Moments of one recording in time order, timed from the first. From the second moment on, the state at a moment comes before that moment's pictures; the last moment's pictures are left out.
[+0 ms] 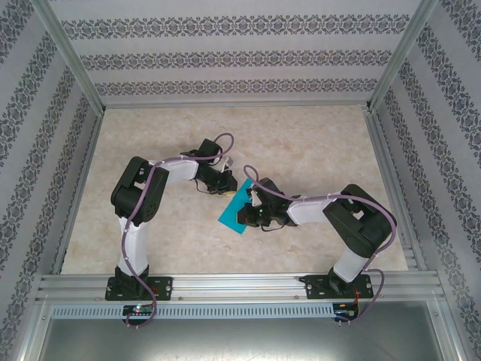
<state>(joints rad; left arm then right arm) -0.42 2.06 1.27 -0.40 0.65 -0.50 0.73 1.70 0.66 0.10 -0.48 0.84</state>
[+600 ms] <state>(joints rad) -0.44 1.85 1.15 -0.39 0.62 -0.51 0.66 1.57 0.64 0.07 -0.53 0.89</state>
